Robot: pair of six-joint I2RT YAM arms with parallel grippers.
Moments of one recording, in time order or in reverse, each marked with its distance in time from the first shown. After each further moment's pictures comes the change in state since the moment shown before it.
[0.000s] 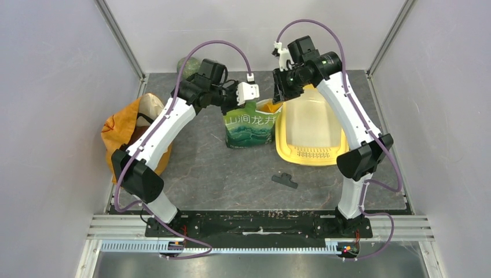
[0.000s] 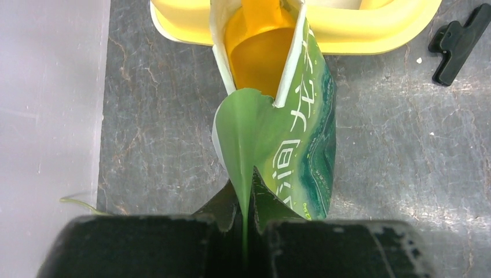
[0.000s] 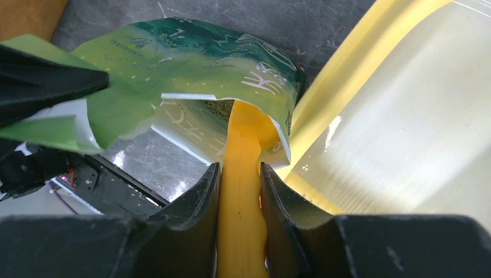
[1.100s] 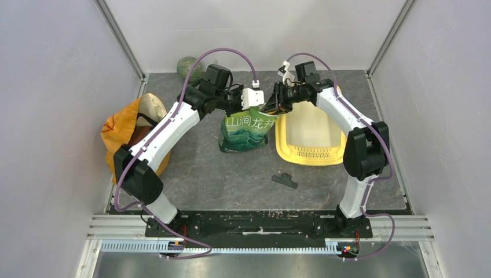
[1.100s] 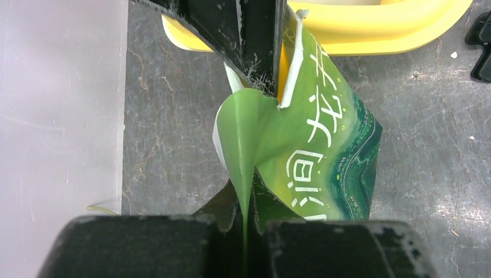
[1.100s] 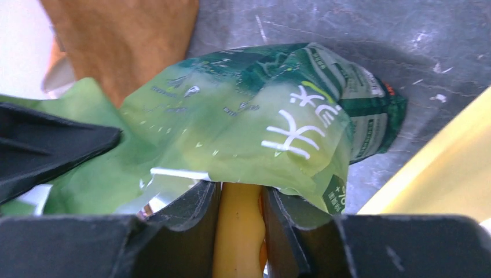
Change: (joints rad) left arm -0.048 -0.012 -0.106 0.138 -0.066 0.055; right arm -0.103 -0.012 -0.594 0.640 -0.484 0.327
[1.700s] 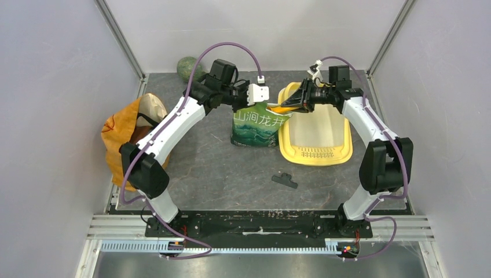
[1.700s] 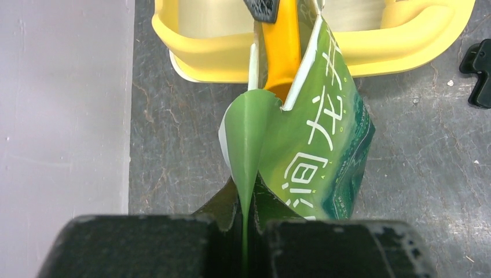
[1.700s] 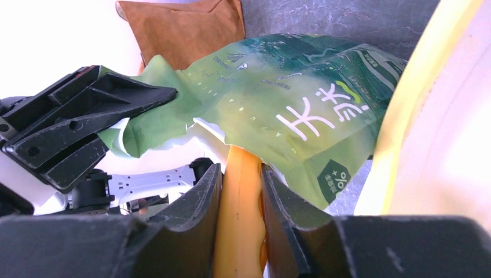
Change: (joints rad) left arm -0.010 0.079 0.094 0.019 0.074 0.002; right arm -0.208 -0.208 -0.247 0.191 -0.209 0.205
